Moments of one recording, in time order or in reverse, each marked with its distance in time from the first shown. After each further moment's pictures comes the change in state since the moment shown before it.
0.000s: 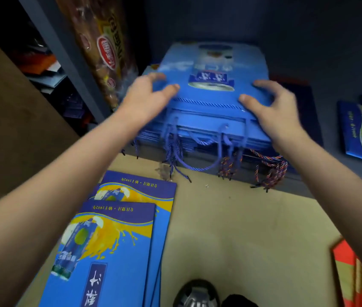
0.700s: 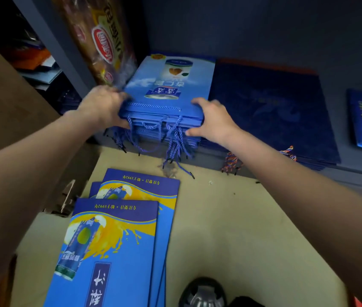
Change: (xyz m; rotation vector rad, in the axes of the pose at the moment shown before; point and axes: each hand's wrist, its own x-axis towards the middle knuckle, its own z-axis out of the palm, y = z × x) left_hand 0.044 -0.082 -0.045 1.230 -0.321 0.244; right_hand -0.002 -0.004 0.088 -0.424 -0.544 -0.067
